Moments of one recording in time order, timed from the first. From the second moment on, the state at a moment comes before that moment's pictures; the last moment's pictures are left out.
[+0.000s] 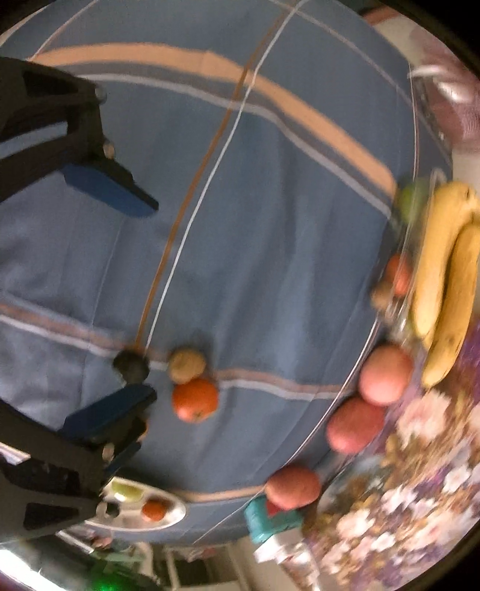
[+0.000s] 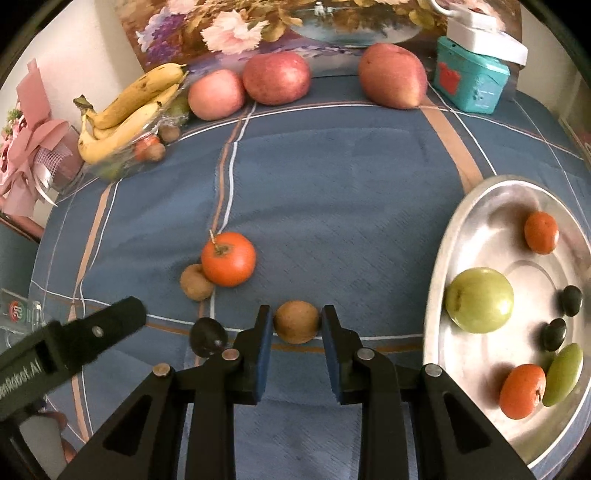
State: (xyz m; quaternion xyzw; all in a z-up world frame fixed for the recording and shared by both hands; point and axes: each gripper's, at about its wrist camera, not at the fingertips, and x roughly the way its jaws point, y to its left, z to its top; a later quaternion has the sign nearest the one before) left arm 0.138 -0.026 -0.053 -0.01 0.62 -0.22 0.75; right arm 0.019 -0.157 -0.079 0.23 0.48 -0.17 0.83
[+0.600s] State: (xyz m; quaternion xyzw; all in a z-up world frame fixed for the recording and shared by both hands) left arm 0.119 -0.054 -0.072 -0.06 0.66 -0.25 0.70; right arm 0.012 -0.155 -0.078 0.22 0.48 -0.16 0.83
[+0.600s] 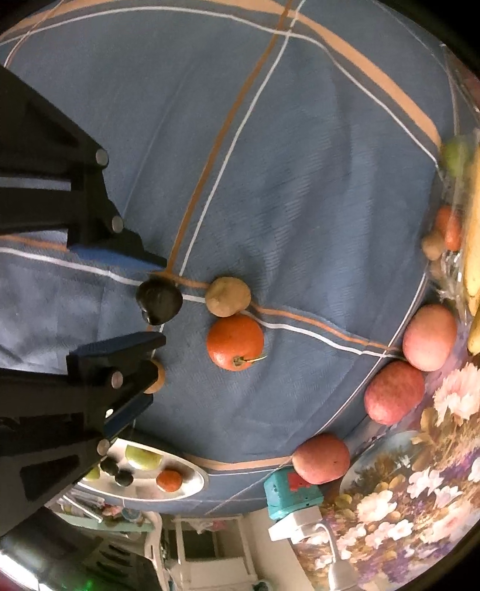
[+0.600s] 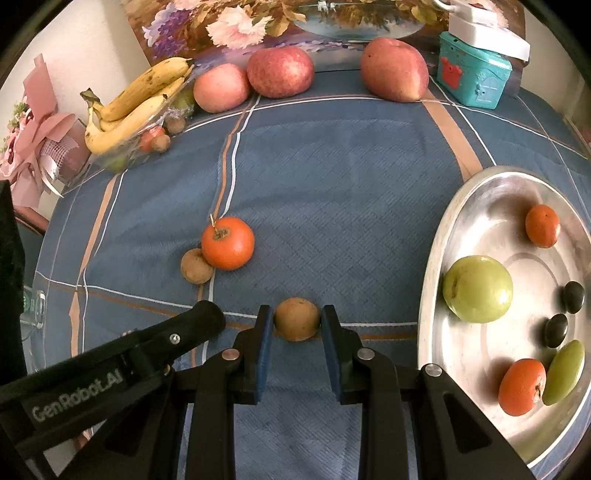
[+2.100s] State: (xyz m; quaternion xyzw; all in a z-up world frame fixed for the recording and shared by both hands) left arm 0.125 -0.055 -0.075 -0.08 0.65 -0.24 0.71; right arm 0.003 -0.162 -0.079 0.26 0.48 -0.14 0.83
